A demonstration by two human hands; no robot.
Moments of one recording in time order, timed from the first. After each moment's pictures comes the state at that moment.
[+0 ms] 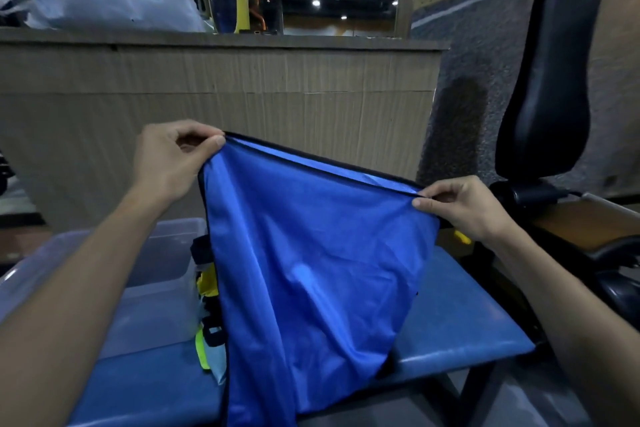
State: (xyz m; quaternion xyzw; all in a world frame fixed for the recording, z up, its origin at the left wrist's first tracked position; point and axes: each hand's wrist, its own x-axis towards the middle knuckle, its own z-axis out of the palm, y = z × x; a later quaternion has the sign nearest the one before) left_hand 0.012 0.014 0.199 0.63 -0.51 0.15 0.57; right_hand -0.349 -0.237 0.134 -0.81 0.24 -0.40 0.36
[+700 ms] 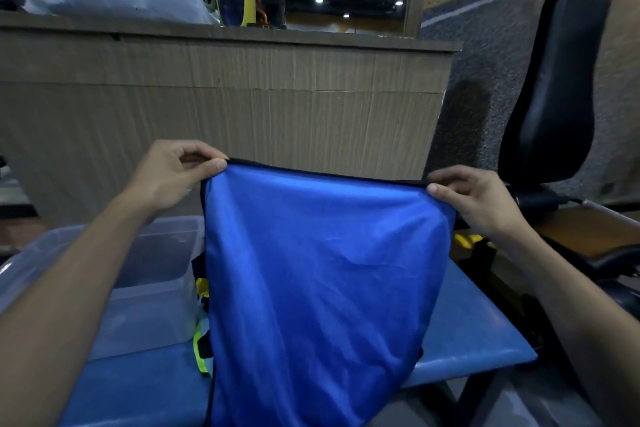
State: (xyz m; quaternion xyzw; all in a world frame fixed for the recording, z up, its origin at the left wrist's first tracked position) left_hand 0.039 0.018 0.179 0.67 -0.50 -0.04 0.55; right_hand -0.346 -0.241 0.147 -0.81 0.27 -0.42 0.29
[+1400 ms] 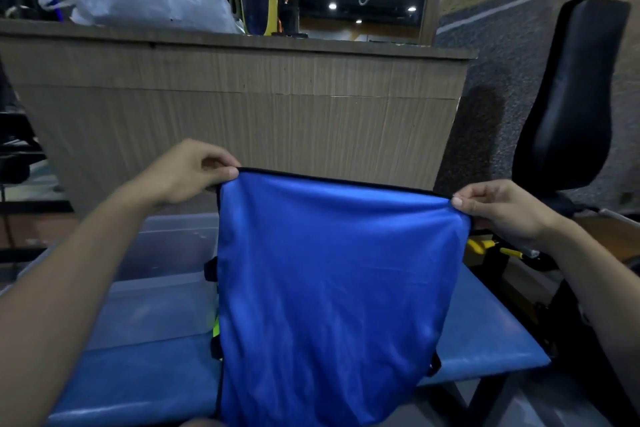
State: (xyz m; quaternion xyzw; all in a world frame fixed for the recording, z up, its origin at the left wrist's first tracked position) left_hand 0.042 0.049 0.200 0.74 -0.55 -0.04 0.39; right_hand -0.365 -0.222 0.164 -0.78 0.26 -0.29 0.49
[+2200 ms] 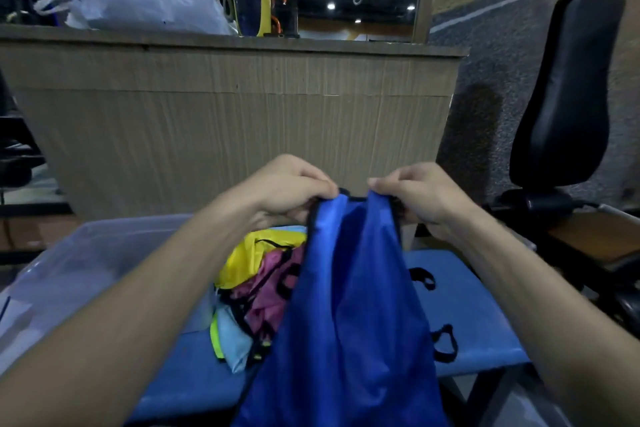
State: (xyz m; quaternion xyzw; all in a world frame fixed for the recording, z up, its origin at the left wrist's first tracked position) left_hand -0.108 -0.001 0.203 0.68 -0.46 -0.30 0.48; right_hand -0.277 -0.132 0.187 -0.72 0.33 -0.34 0.50
